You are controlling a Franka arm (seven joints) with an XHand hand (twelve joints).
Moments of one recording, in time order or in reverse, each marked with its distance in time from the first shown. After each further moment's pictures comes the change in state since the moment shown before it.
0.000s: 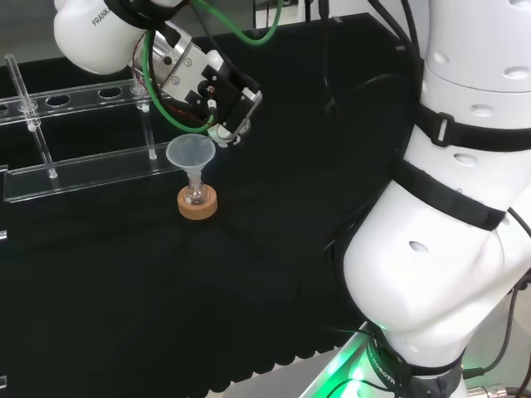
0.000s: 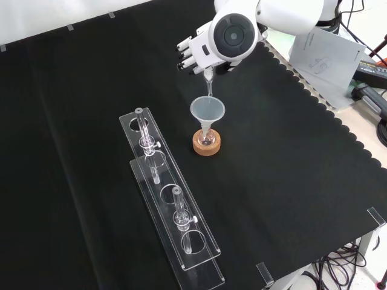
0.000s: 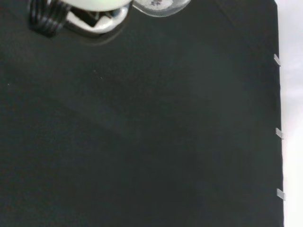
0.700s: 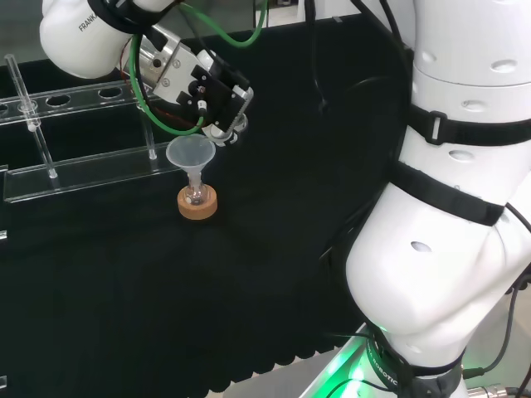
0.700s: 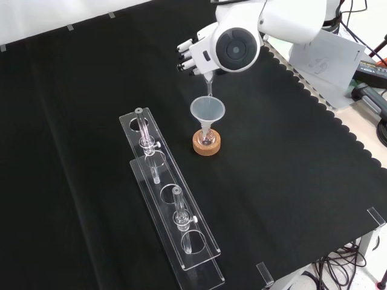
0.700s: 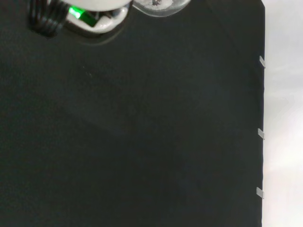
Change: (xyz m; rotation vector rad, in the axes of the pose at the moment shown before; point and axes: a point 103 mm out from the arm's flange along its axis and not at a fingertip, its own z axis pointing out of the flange) arm 0.003 0.000 -0.009 0.018 -0.063 0.011
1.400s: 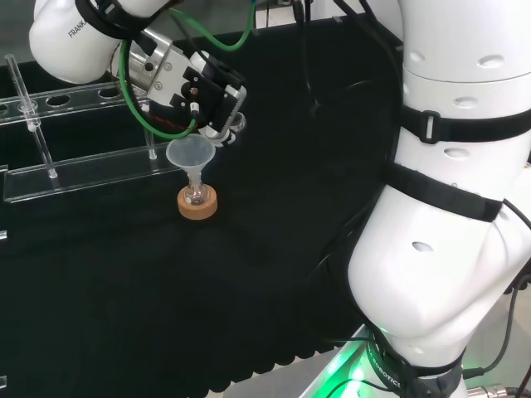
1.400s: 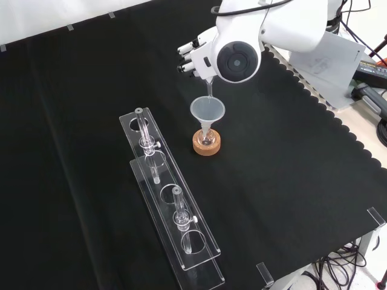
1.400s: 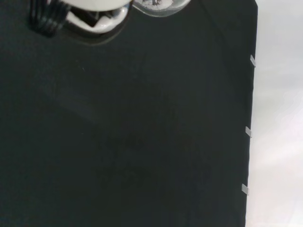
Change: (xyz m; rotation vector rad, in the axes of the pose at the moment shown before) arm 0.004 0.000 -0.006 0.021 -0.055 0.008
